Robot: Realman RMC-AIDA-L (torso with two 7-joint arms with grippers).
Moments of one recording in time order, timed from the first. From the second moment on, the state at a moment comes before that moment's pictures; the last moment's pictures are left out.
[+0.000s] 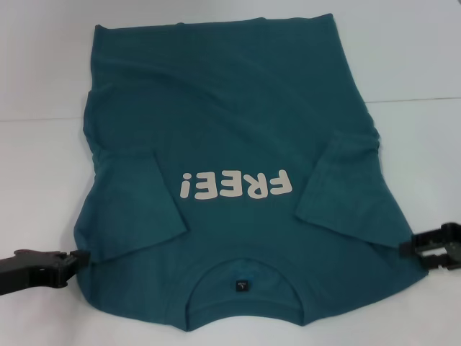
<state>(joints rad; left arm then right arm) -0.34 -2.16 0.75 0.95 2.19 1.30 -1.86 0.59 1.89 -0.56 -0.64 -2.52 -1.52 2.53</state>
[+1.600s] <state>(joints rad) -0.34 -2.16 0.75 0.95 2.19 1.29 -1.85 0.59 1.89 -0.56 -0.63 -2.55 -1.47 2.54</state>
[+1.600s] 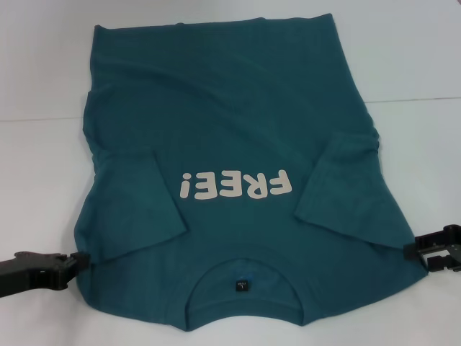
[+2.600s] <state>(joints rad) -0.34 -2.16 0.75 0.95 2.19 1.29 -1.85 0.59 1.88 -0.57 -0.62 -2.55 -1.48 2.53</state>
